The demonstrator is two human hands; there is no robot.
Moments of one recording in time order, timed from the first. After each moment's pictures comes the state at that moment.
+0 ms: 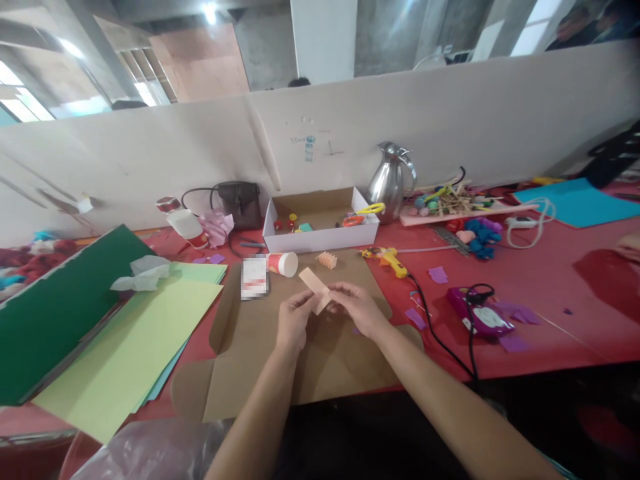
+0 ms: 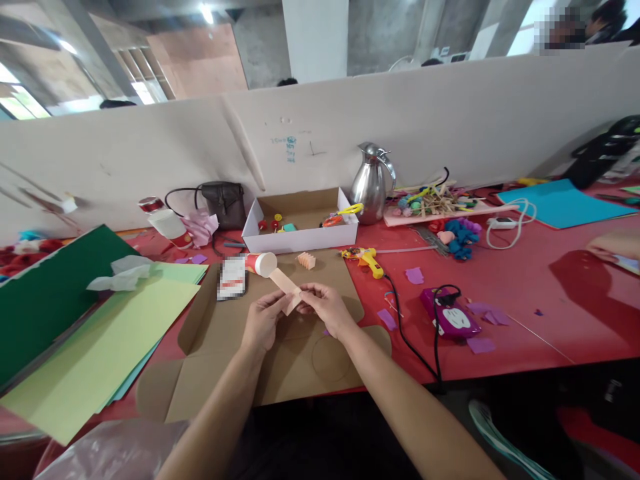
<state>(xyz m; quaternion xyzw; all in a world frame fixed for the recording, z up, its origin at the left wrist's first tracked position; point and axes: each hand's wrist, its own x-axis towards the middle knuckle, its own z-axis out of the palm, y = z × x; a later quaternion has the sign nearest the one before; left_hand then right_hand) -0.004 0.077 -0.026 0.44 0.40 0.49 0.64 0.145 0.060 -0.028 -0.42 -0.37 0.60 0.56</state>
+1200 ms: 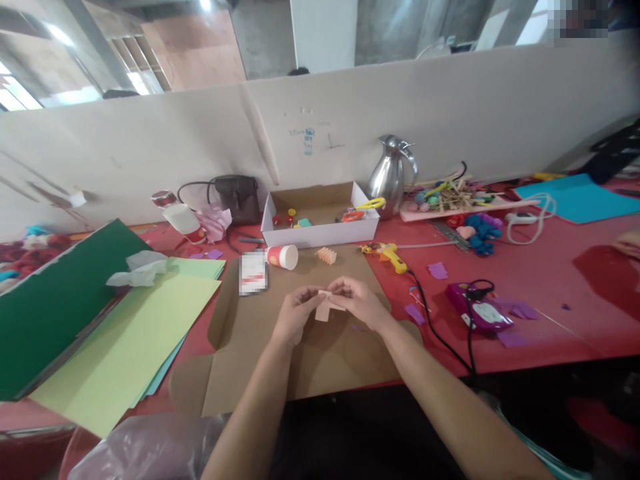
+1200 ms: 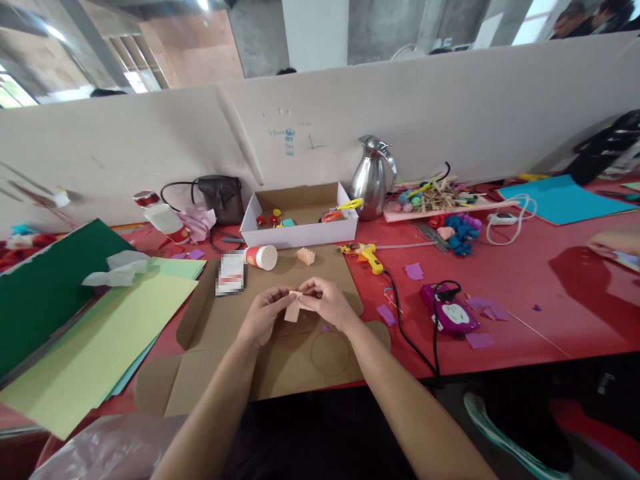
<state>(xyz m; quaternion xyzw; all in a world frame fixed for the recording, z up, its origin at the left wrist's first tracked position) -0.009 0.078 -0.018 0.50 0.40 0.41 0.65 0.156 0.055 -0.023 -0.46 -0.53 0.51 0.50</state>
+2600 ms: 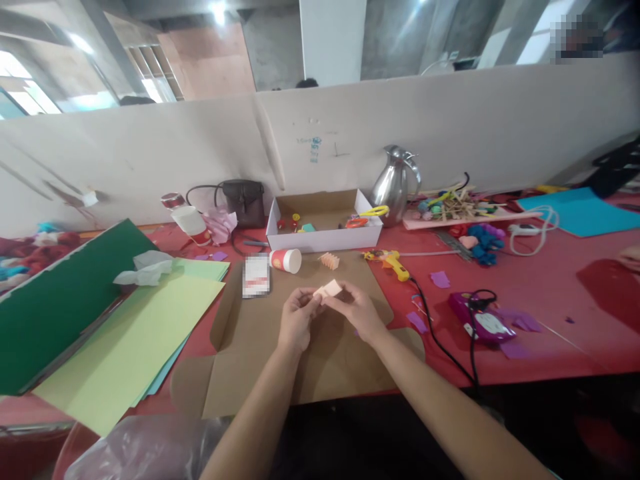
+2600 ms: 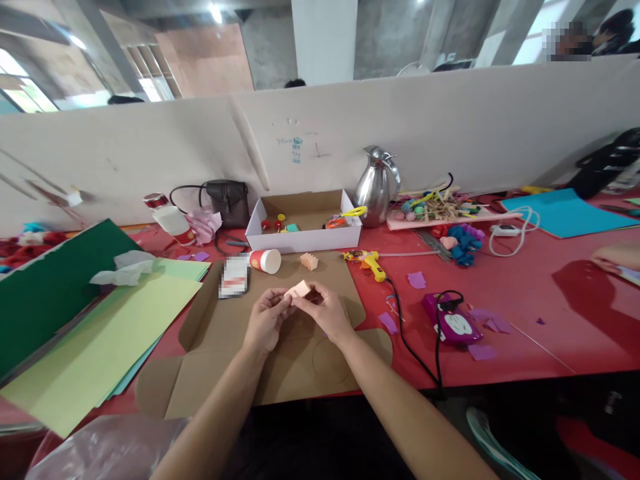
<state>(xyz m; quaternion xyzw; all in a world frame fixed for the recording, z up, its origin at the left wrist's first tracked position) -0.003 0.072 -0.022 0.38 0.36 0.53 0.67 0.139 0.048 -0.014 -0.46 -0.51 0.46 0.57</state>
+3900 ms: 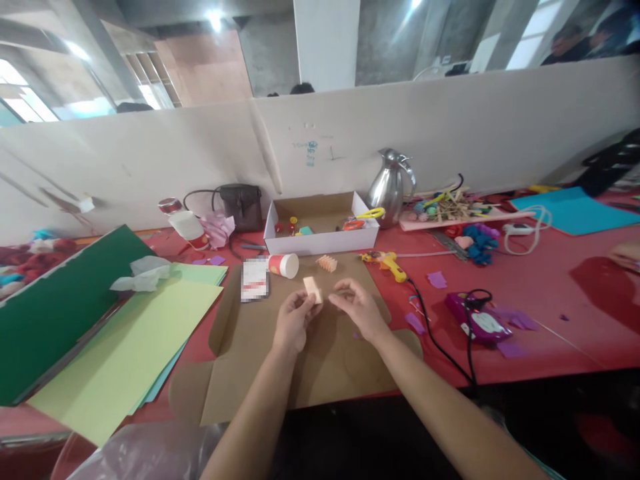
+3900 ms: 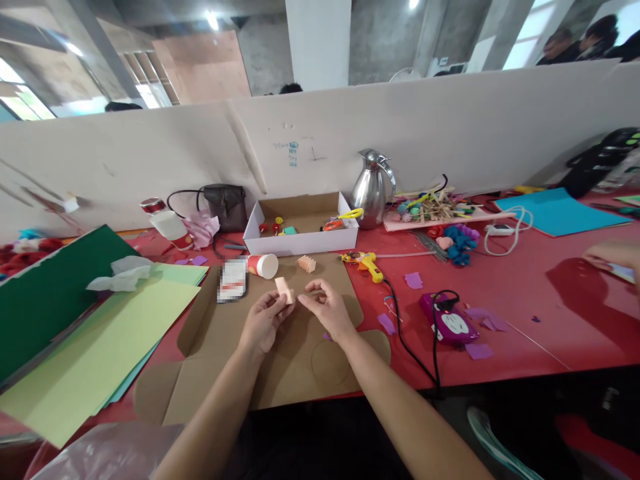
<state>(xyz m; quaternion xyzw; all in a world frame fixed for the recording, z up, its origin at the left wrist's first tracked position) -0.003 0.077 -0.020 0.34 0.38 0.53 0.67 0.148 0.054 -0.024 -0.48 -0.48 0.45 0.58</state>
